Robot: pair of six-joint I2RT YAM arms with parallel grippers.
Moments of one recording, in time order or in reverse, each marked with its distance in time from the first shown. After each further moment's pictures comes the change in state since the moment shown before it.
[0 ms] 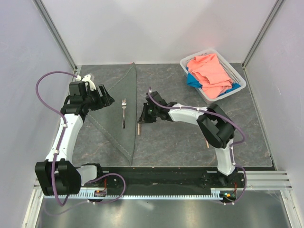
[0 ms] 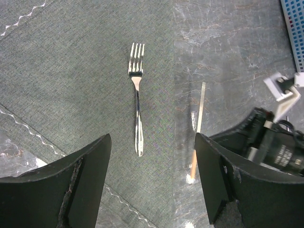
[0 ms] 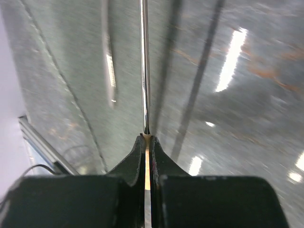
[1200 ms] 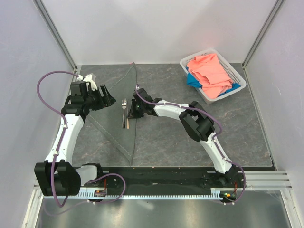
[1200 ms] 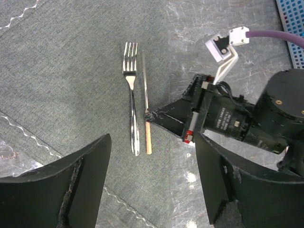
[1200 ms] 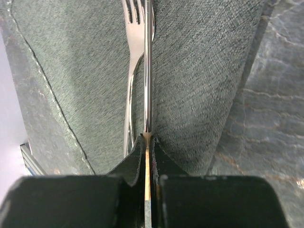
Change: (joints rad) left arm -0.021 -0.010 0.000 0.000 0.000 0.000; right arm 0.040 0.357 0.436 -0.034 0.019 0.021
